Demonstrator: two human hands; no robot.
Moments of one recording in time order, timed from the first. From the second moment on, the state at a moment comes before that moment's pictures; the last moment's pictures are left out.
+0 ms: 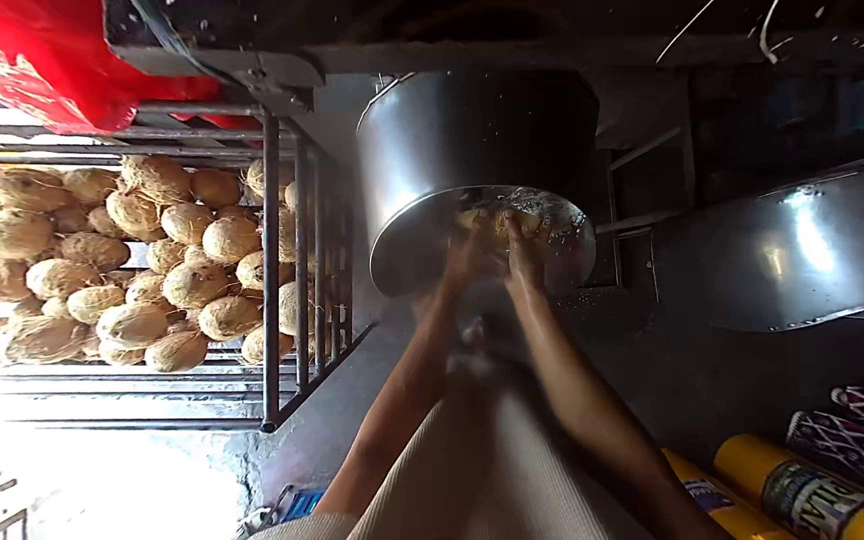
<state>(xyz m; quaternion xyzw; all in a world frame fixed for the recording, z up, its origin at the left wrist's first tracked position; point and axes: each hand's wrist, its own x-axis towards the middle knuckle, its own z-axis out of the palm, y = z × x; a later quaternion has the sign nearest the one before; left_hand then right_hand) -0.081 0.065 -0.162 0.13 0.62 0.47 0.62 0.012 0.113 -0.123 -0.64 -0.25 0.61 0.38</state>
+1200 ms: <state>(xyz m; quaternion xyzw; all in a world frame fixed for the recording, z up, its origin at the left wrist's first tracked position) -0.129 0.010 -0.177 0.20 0.69 0.45 0.53 -0.008 0.054 -0.149 -0.60 -0.37 0.62 0.35</state>
